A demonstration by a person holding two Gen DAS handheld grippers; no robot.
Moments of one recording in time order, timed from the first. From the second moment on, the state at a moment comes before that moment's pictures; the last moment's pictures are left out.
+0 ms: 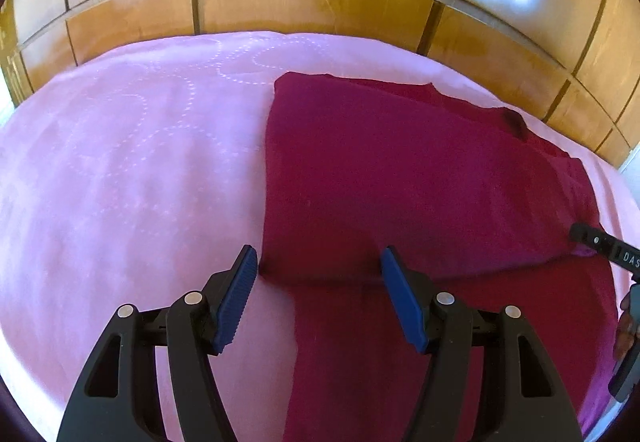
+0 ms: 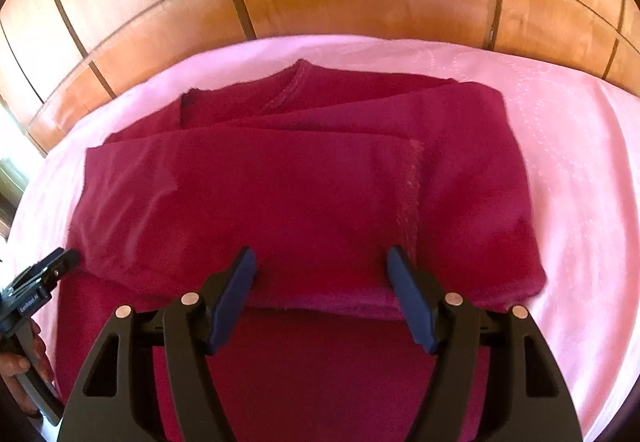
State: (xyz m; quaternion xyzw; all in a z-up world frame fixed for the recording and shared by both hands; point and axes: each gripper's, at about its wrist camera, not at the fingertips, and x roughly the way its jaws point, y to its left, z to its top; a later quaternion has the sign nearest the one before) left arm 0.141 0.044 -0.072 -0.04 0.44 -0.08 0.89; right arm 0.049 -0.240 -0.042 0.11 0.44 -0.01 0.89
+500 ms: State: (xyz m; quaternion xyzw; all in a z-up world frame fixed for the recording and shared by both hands) left arm 0.026 0.069 -0.086 -0.09 0.45 -0.15 0.87; right arm -0.073 -0.289 -0.057 0.15 0.45 -0.03 0.88
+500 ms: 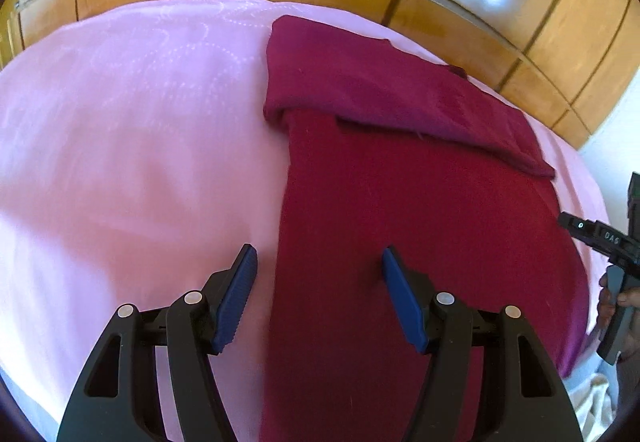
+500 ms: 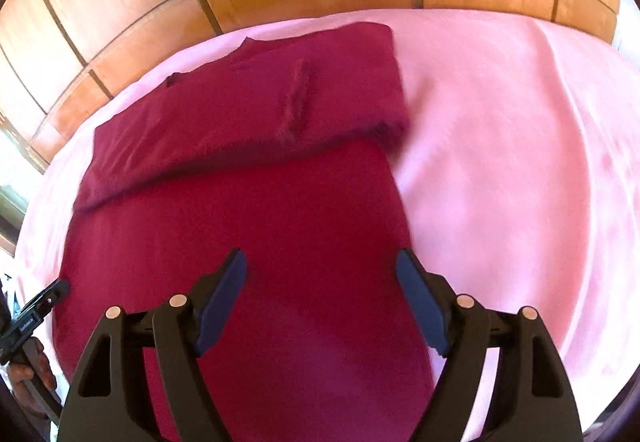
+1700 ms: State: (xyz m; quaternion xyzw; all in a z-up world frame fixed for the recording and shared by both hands) left arm 0.071 0.070 -0.019 -0.23 0.40 -0.28 0.84; right arm -0.075 -0.322 -0.015 0.33 0.40 0.08 0.85
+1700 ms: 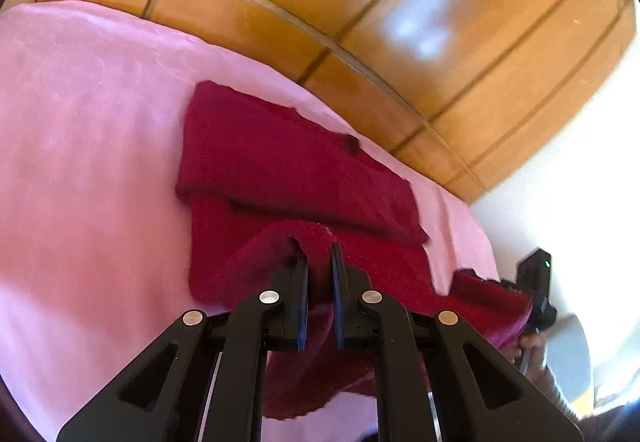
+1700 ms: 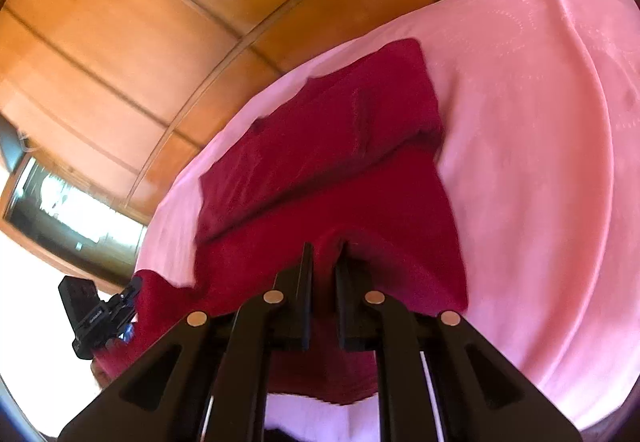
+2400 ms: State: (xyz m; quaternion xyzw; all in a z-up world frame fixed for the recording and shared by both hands) left arm 0.088 0.081 -0.093 -0.20 0.48 -0.25 0.81; right arm -0.084 -0.318 -0.065 0.24 0.44 0.01 0.86
